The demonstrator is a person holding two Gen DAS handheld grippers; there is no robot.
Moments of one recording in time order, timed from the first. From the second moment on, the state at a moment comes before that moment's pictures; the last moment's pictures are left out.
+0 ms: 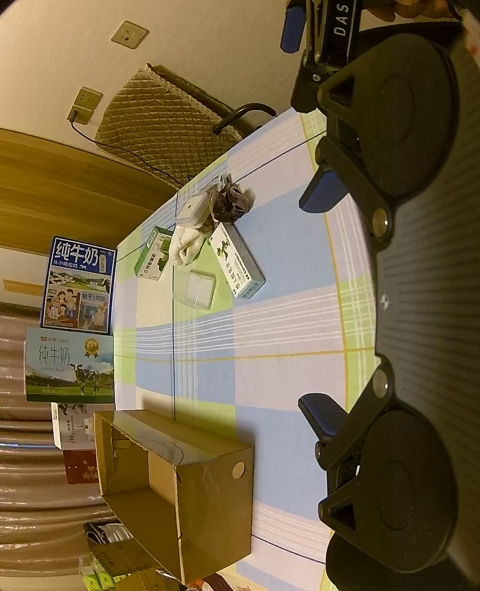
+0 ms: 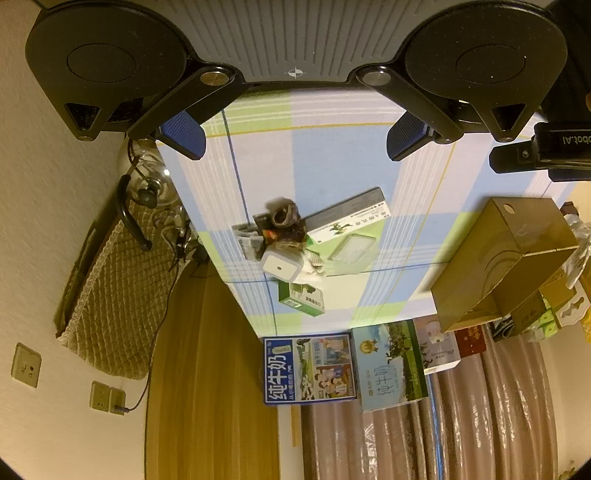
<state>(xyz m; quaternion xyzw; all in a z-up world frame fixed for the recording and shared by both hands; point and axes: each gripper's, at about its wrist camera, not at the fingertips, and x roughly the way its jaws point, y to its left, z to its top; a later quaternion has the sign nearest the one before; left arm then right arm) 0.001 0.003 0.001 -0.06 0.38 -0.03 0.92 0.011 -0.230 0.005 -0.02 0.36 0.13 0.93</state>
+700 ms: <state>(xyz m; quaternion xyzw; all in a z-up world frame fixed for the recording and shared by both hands) 0.002 -0.001 0.001 -0.06 0.38 -0.03 0.92 0.012 -0.230 0.006 -0.02 0.35 0.13 0.93</state>
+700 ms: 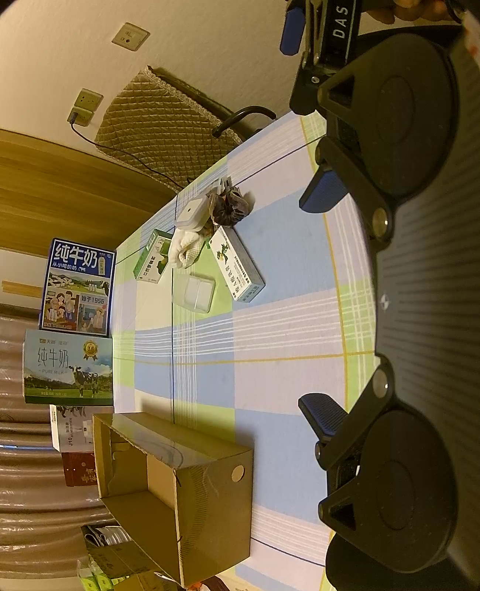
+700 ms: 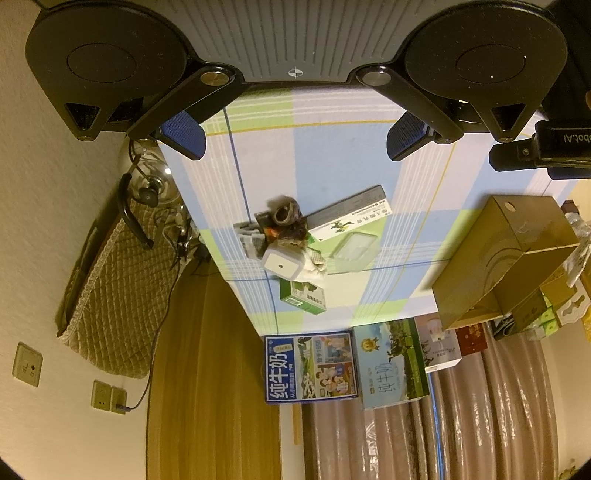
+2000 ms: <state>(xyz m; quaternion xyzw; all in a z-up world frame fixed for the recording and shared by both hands) -0.002 -0.003 -0.002 -0.07 0.38 -0.02 0.92 0.011 -0.229 0.004 -0.01 0.35 0.13 0.93</state>
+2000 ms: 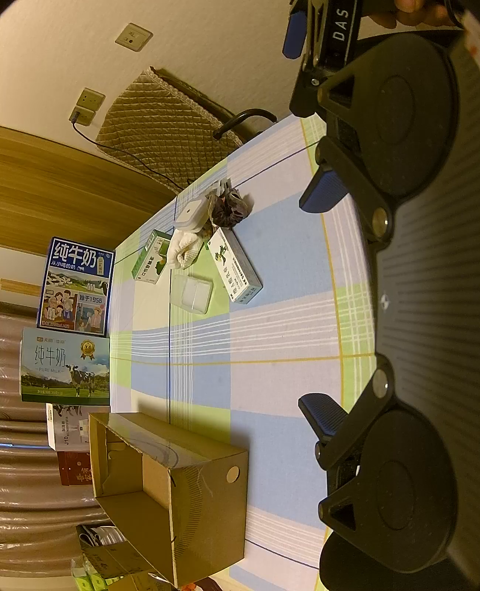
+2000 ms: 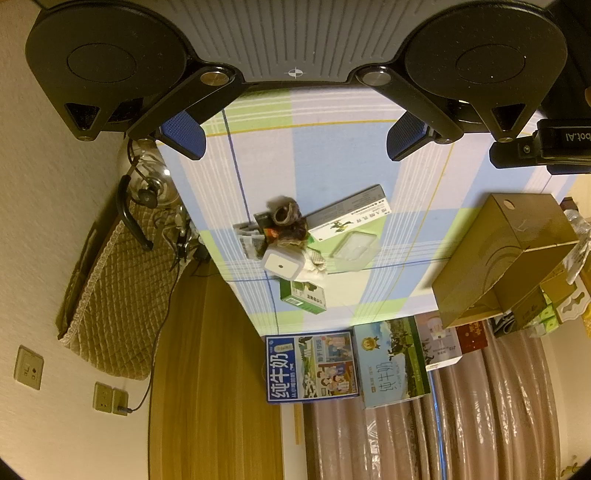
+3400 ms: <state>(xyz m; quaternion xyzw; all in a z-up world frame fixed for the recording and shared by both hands) 0.108 0.008 -0.050 0.02 0.38 -0.11 0.92 0.093 -0.229 -0.023 -0.03 0.35 0.14 0.93</state>
